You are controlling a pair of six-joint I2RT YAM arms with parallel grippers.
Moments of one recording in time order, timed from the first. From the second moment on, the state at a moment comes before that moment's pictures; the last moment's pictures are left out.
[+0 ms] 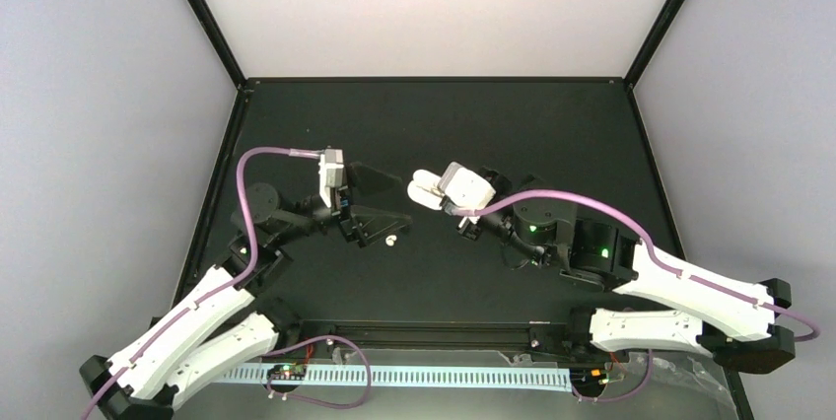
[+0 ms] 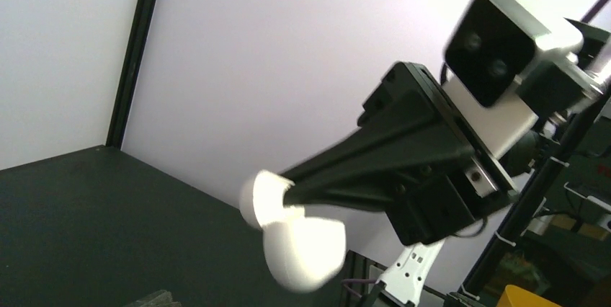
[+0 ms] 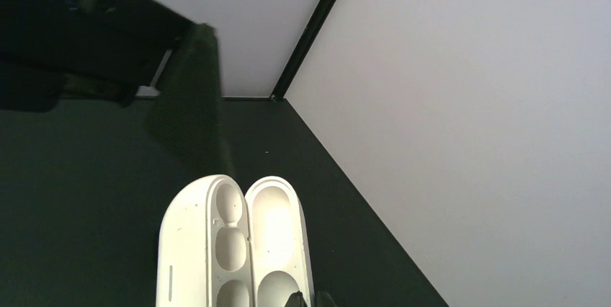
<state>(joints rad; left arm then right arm) -0.67 0.69 0.69 0.21 0.59 -0.51 1.23 0.97 1.17 -0.36 0.39 -0.38</state>
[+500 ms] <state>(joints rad) -0.67 0.83 0.73 0.25 0.69 -0.53 1.31 0.99 1.15 -0.33 0.45 -0.44</state>
